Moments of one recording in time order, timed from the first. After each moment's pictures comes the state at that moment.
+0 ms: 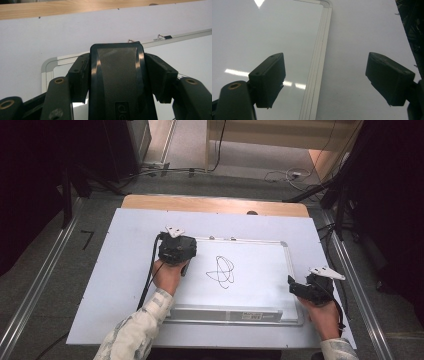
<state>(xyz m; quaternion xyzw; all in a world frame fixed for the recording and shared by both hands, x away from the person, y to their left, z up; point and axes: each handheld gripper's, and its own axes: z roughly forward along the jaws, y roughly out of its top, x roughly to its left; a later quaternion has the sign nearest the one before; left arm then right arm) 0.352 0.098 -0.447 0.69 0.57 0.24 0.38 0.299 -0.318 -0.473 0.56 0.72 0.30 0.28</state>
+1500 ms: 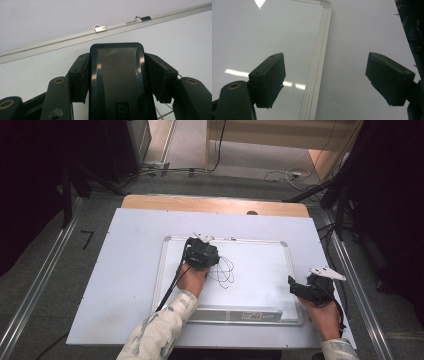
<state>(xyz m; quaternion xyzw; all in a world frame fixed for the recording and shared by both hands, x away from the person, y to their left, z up) 0.366 0.029 -0.475 0.73 0.56 0.22 0.34 0.298 -0.319 -0.473 0.56 0.72 0.30 0.28</state>
